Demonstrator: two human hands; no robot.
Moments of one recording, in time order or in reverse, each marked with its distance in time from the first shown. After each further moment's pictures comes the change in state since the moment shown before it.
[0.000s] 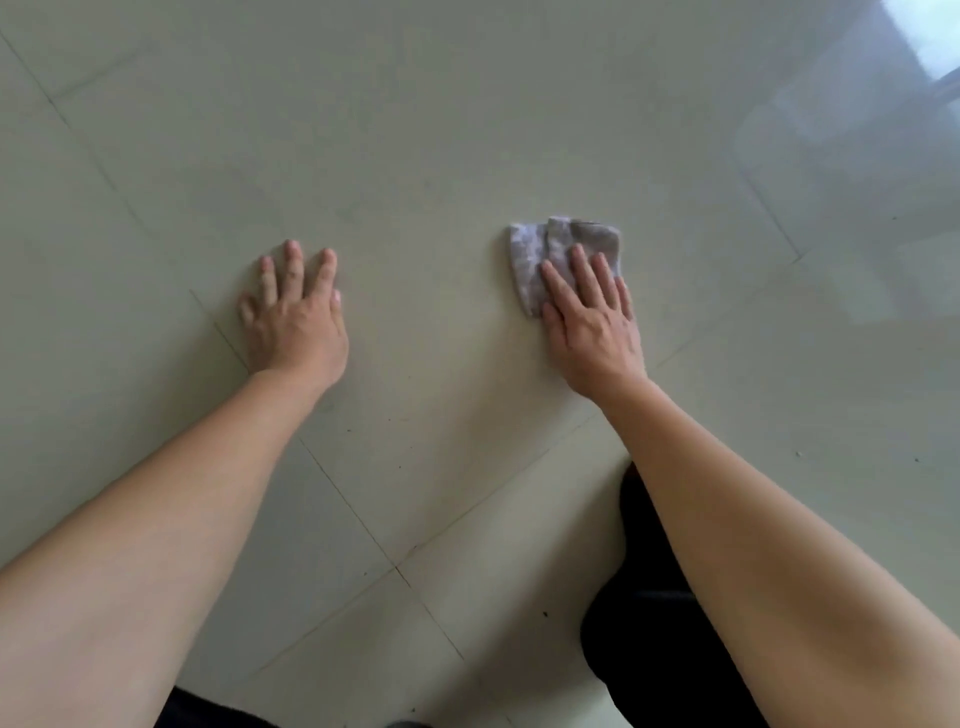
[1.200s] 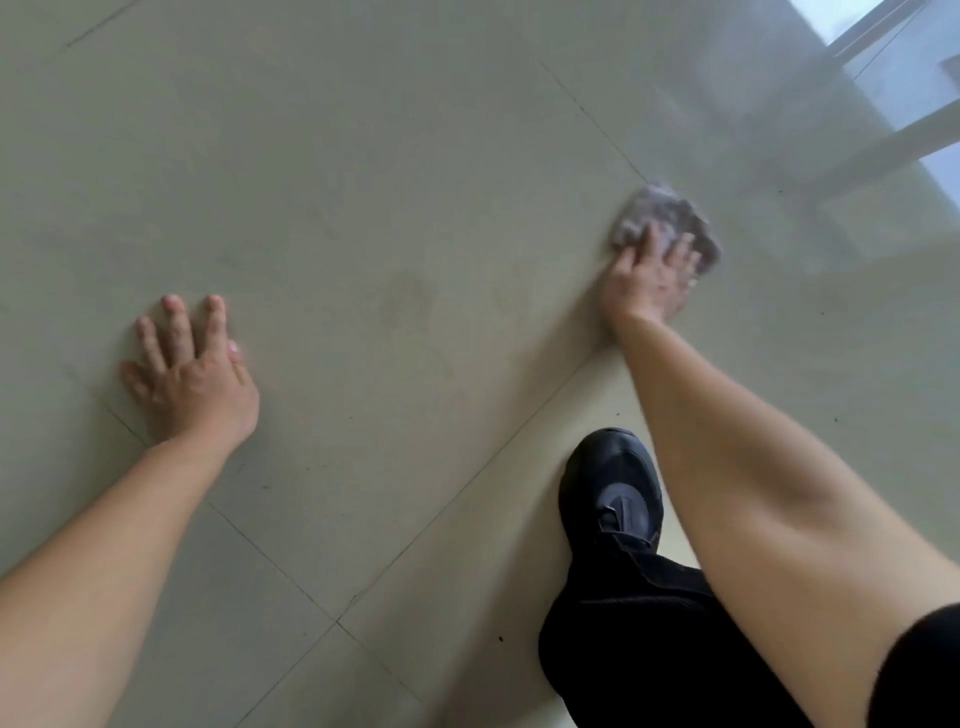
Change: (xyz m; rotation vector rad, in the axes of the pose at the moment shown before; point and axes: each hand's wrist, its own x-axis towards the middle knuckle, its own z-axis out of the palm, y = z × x) left_hand 0.003 0.005 0.012 -0.059 0.012 -0.058; right_hand 0.045 0.124 -0.043 0.256 0.182 0.846
